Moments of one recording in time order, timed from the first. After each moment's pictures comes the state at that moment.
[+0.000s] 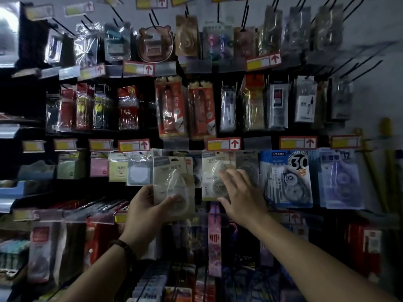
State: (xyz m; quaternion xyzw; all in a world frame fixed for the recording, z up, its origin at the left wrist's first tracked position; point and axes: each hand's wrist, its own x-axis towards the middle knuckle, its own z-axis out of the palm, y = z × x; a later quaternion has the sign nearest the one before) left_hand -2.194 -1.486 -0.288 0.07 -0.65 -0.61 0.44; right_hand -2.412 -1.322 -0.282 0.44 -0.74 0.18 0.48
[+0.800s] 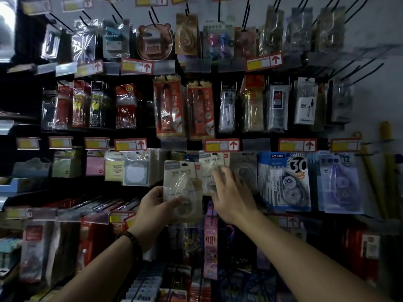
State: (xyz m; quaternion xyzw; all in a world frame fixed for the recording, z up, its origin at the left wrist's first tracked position) left_hand -2.218 -1.476 -0.280 0.10 -0.66 -0.63 0.40; right_hand -2.405 -1.342 -0.267 0.44 -0.78 0.19 0.40
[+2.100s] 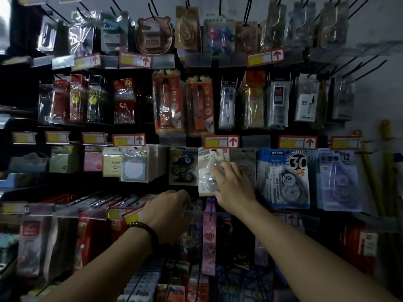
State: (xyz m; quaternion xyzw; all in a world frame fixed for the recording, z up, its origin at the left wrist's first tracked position) left_hand -2.230 -1.468 -0.276 0.16 -0.94 -0.01 0.31; right_hand -2.416 -1.344 -0.256 0.41 -0.80 0.10 0.43
